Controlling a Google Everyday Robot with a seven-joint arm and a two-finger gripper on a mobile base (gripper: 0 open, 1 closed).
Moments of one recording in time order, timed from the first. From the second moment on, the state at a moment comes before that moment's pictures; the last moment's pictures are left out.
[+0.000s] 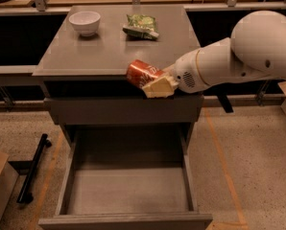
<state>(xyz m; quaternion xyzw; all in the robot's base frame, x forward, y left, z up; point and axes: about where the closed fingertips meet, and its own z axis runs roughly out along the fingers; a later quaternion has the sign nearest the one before) 0.555 -0.038 0.891 -0.41 0.80 0.22 0.38</state>
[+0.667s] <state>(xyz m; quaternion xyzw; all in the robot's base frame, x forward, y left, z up) 0.501 -0.029 0.809 -0.43 0.81 0.23 0.32</state>
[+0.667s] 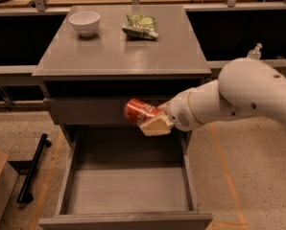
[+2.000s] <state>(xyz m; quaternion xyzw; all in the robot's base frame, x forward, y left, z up) 0.477 -0.016 0.690 -0.45 0.82 0.23 0.26</state>
